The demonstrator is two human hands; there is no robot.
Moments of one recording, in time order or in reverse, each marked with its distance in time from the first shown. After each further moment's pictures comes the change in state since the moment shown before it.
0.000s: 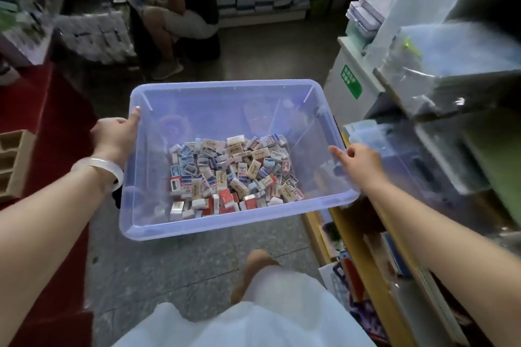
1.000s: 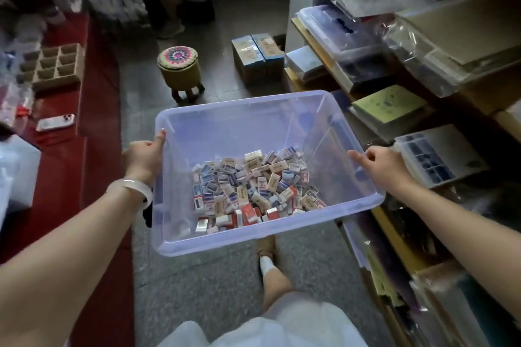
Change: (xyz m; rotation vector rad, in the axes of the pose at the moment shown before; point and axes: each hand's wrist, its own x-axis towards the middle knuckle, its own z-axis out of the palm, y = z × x) left_hand -0.669 -0.279 -0.159 0.034 -0.089 0.008; right_hand -0.696 0.276 -0.043 0.024 -0.034 -0.003
